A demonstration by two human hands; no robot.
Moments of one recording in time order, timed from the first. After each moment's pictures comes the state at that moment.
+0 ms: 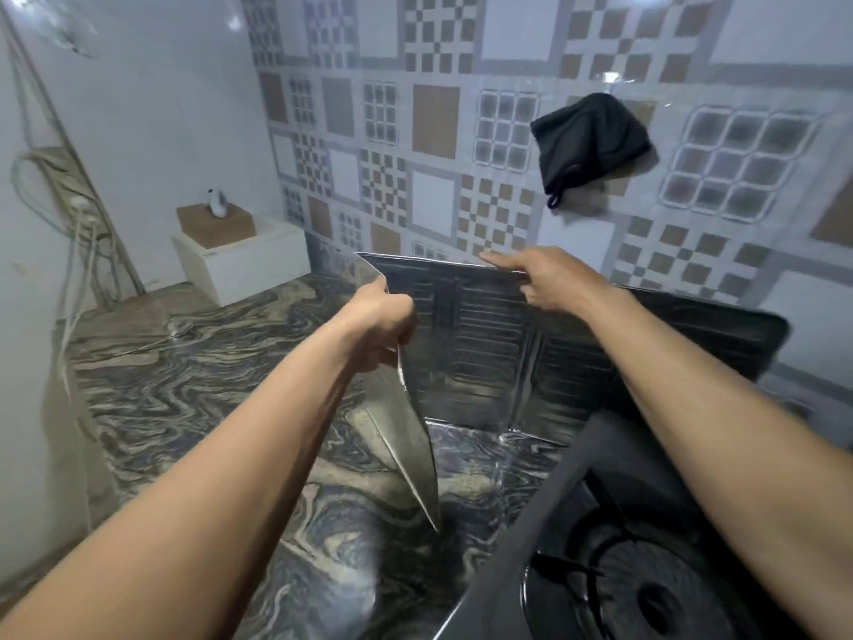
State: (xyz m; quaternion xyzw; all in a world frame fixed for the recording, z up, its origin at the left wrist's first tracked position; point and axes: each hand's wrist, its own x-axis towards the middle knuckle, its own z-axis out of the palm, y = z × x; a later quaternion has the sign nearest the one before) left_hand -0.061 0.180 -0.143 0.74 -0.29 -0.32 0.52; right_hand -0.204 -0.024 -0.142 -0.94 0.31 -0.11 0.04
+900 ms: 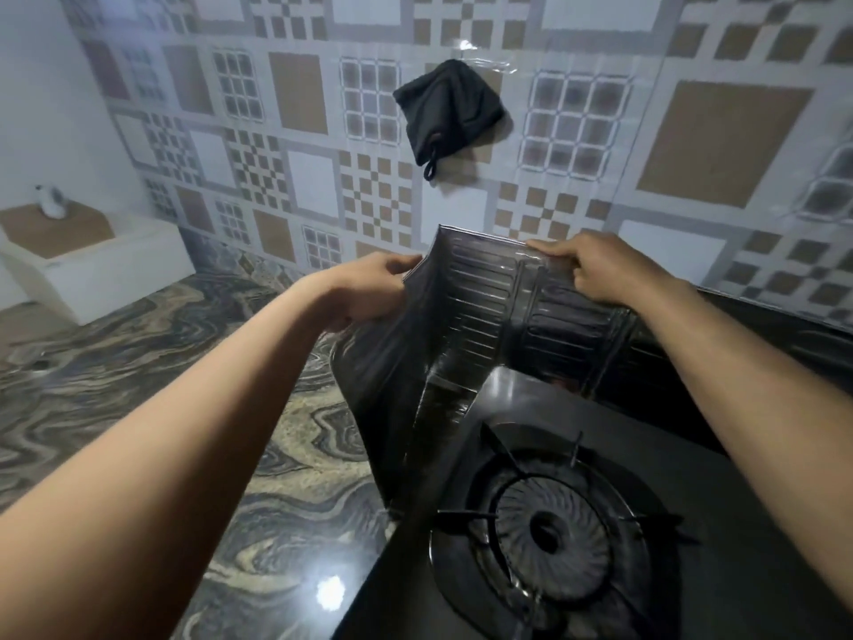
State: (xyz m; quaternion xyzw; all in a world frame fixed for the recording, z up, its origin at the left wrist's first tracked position) left_hand -0.138 0.133 -0.114 0.68 -0.58 -0.35 0.28; right_hand -0.394 -0.054 -0.144 -0.89 0.44 -0.13 0.01
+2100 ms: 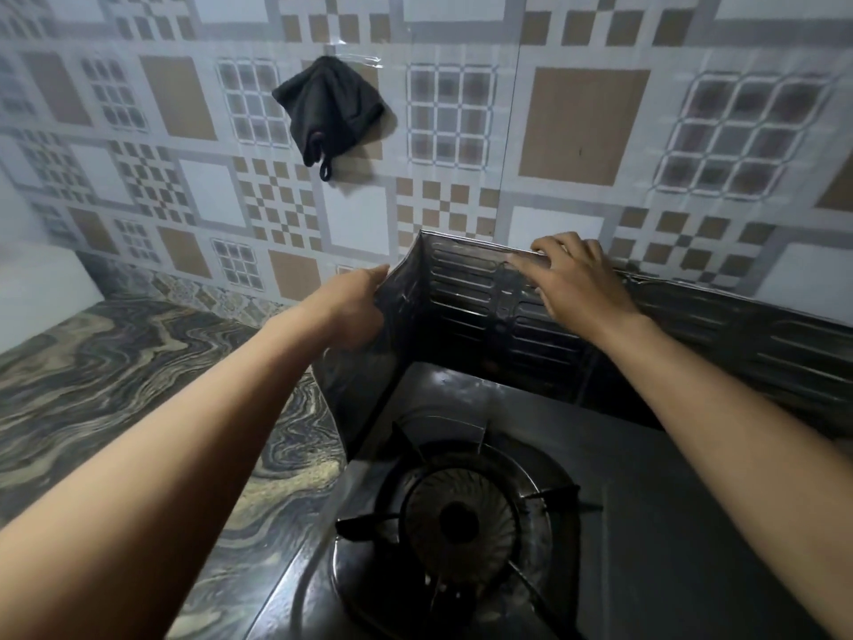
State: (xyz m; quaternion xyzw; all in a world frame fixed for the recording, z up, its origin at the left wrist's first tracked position) left_hand -0.215 0.080 -0.148 0.71 -0.67 -0.12 0.16; right_hand -0.494 -0.039 -0.190 -0.86 0.40 -0.18 -0.26
